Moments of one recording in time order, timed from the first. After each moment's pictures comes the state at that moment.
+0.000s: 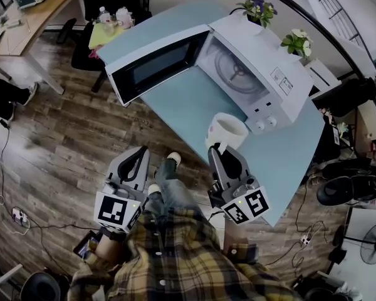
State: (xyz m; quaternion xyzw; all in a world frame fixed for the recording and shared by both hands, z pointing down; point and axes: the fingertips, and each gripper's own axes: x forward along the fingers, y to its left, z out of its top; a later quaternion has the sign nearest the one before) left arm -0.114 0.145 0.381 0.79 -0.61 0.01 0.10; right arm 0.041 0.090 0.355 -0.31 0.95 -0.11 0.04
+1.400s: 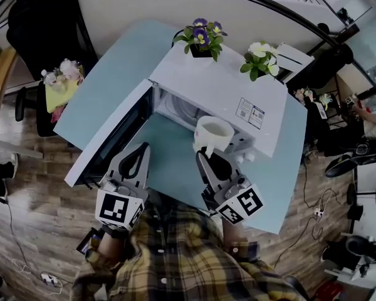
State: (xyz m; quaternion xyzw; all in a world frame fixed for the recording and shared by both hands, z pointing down) left arm -0.078 -0.109 0.349 0.87 -0.49 0.01 0.07; right arm 0.056 -0.097 0.340 -0.39 0.91 -0.10 0.06
